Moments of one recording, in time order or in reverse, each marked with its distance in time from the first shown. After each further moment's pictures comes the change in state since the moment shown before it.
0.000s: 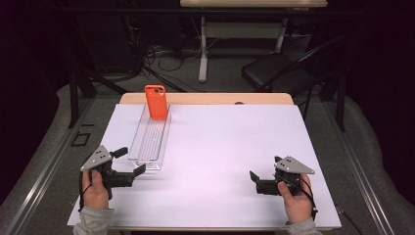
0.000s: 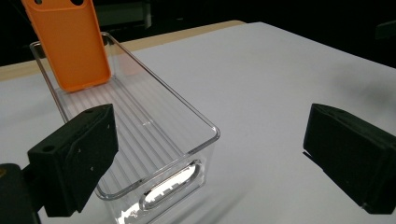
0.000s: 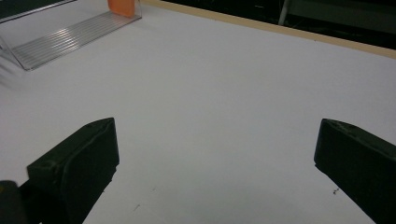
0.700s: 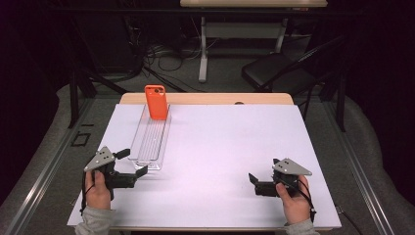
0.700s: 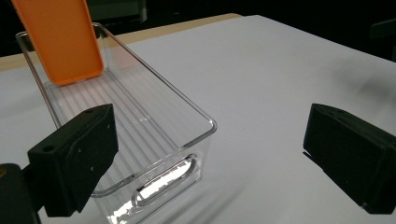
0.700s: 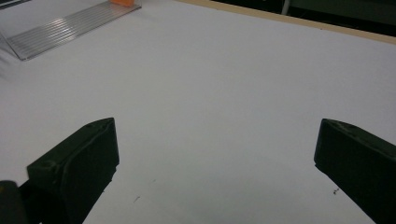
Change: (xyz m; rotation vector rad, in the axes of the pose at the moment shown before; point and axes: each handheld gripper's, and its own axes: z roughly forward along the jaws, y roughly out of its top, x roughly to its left) left arm -0.001 -0.005 0.006 0.022 -0.016 -0.001; right arm 0.001 -0.009 0.006 0.020 0.004 0.008
